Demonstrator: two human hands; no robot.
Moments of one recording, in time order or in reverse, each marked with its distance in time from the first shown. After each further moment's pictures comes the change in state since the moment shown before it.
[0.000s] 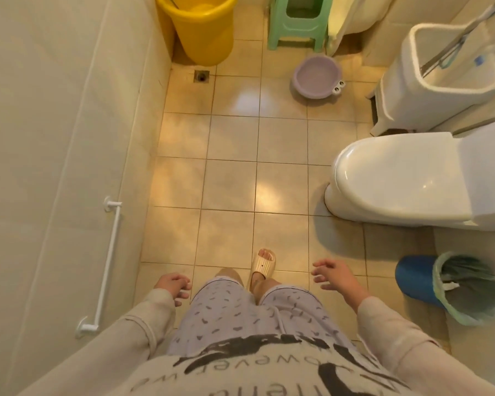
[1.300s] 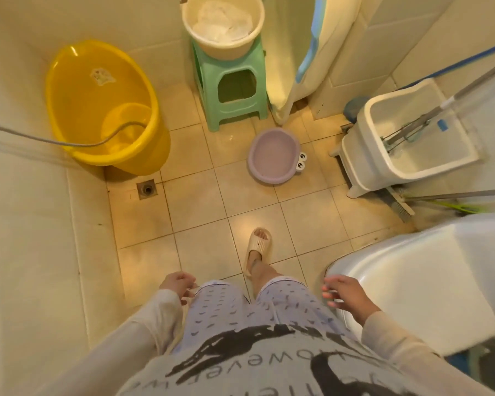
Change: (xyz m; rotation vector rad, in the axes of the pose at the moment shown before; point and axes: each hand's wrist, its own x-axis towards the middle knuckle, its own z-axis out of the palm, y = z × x) left_hand 0.175 0.658 0.003 0.237 -0.093 0.135; right_hand 0.271 -0.420 -0.160 0.515 0.143 0.278
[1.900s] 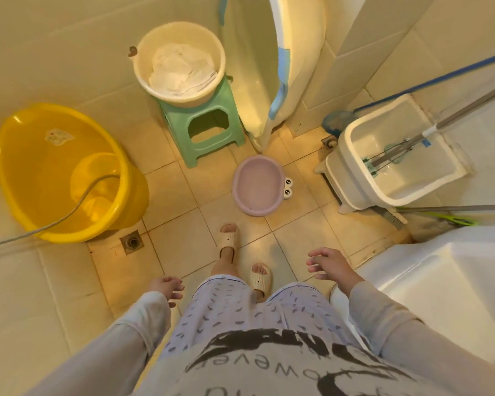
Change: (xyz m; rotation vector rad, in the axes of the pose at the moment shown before) left_hand 0.071 0.225 -0.023 0.120 -0.011 -0.042; right_hand 0.060 -0.224 0.016 -0.007 0.027 -0.062
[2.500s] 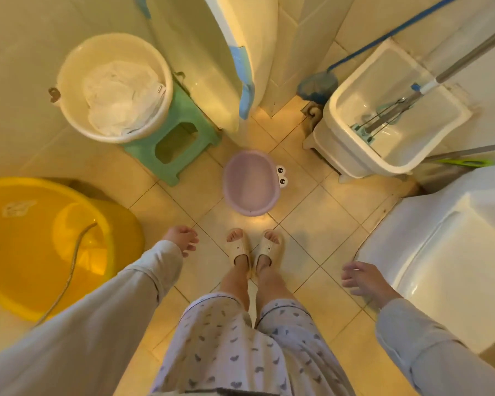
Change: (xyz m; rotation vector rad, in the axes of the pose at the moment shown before) left_hand 0.083 0.242 0.024 0.504 -0.156 0.244; right_hand 0.040 0.007 -0.006 0.228 0.145 0.300
